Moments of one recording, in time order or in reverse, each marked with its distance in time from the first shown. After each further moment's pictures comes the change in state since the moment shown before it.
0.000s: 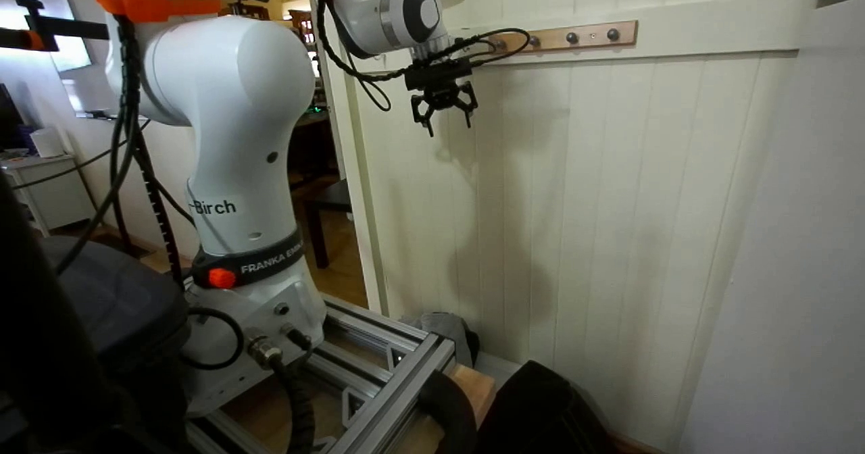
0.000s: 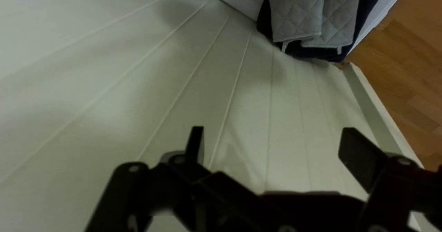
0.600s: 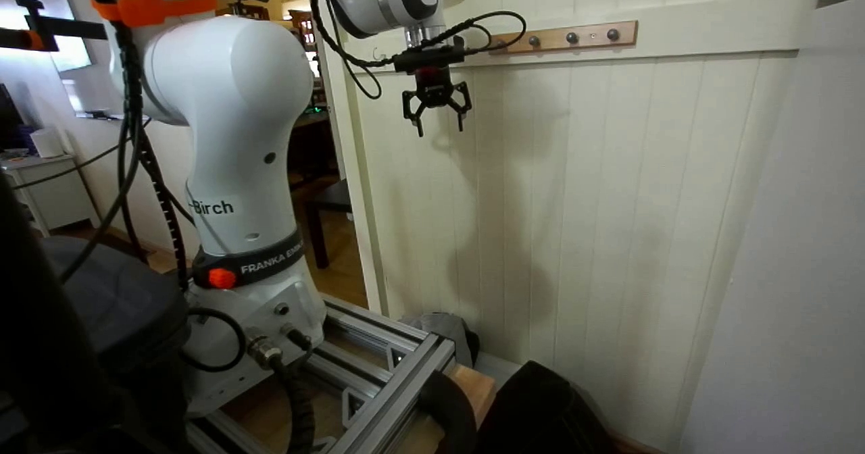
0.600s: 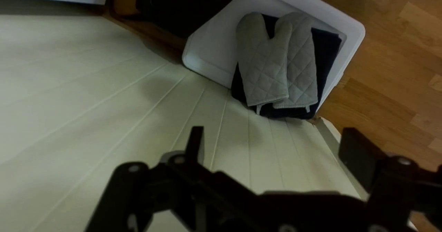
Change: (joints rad) arm -0.043 -0.070 0.048 0.035 0.024 -0.348 0.033
